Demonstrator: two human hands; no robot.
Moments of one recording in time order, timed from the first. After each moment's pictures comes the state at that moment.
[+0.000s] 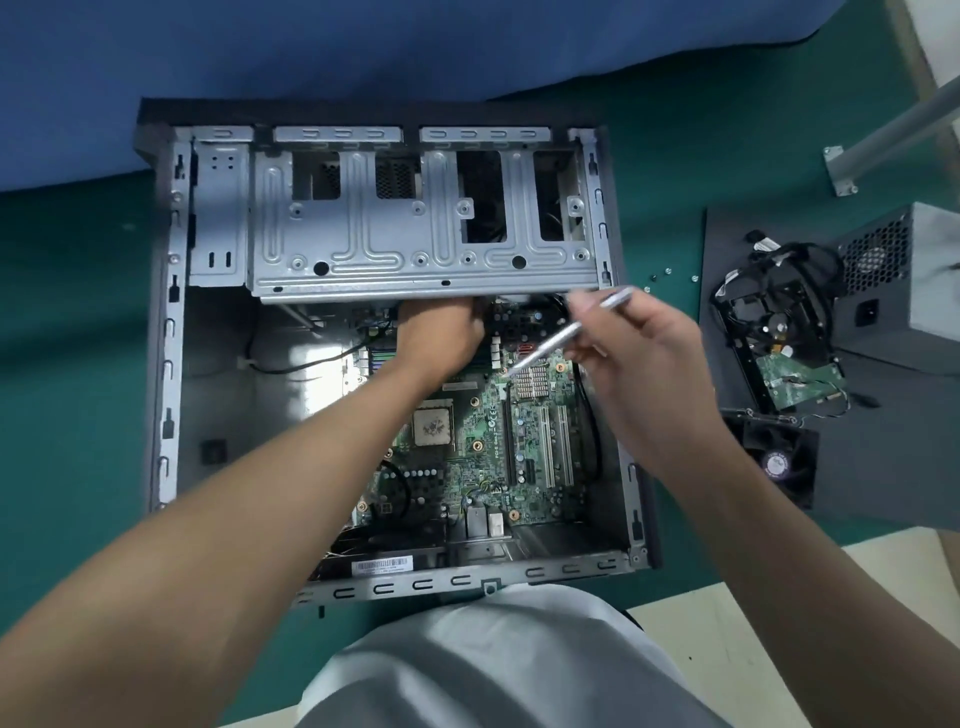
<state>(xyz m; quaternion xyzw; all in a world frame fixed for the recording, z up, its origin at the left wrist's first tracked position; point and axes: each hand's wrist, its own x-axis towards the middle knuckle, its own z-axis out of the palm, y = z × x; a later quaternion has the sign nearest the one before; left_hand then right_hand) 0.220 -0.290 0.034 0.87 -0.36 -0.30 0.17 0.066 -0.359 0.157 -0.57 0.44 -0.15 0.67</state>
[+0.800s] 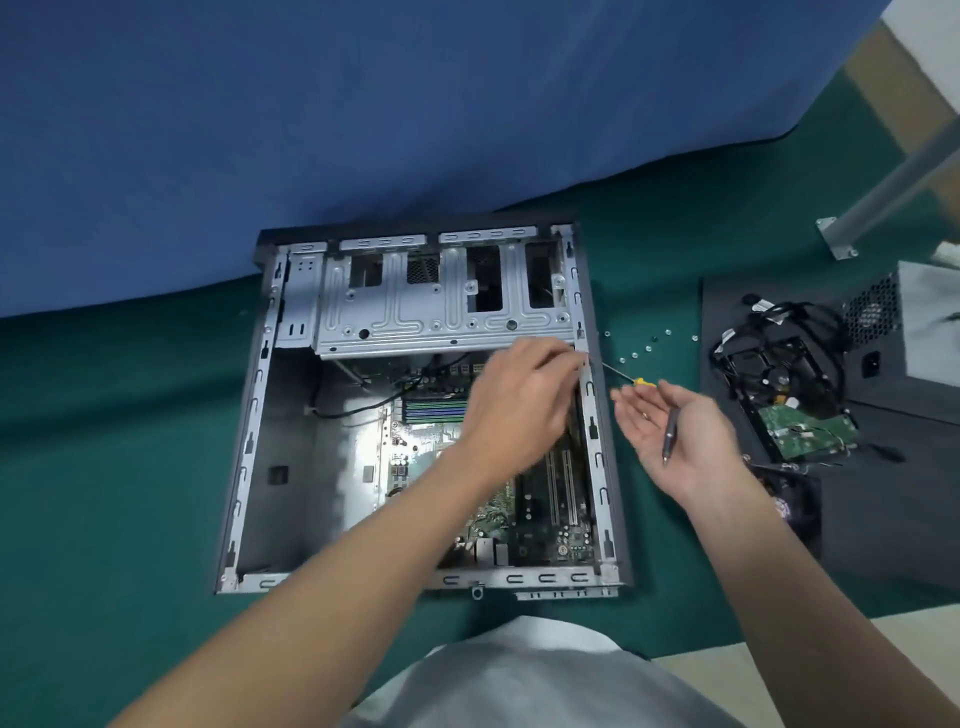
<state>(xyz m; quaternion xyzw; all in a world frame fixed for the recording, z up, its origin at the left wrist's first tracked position) 0.135 -0.291 0.134 0.79 -0.54 -0.07 0.27 0.011 -0.406 0.115 -0.12 0.54 -0.22 0.80</state>
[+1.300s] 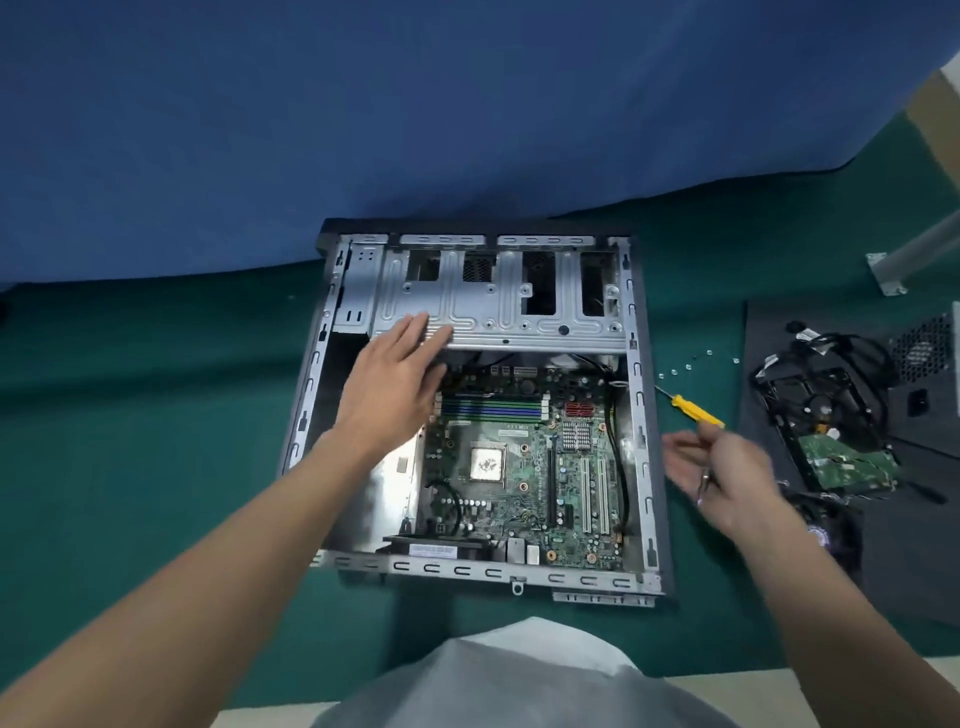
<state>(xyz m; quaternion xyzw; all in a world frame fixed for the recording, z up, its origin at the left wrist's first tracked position) 0.249 -0.179 0.107 0.89 -0.44 -0.06 0.08 0.000 -0.400 0.103 -0.28 0.63 -0.14 0.71</state>
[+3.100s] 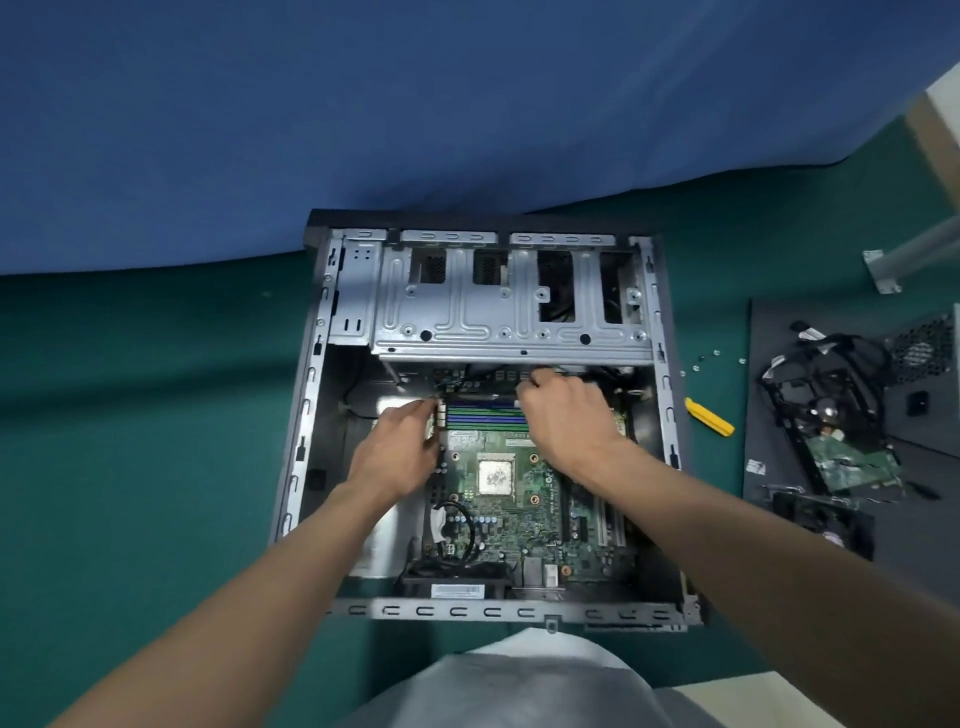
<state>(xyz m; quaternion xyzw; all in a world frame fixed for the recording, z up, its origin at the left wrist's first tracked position) 0.247 -0.161 0.053 0.89 -0.30 -0.33 0.10 0.141 -0.324 0.112 -0.98 0.16 0.15 0.04</state>
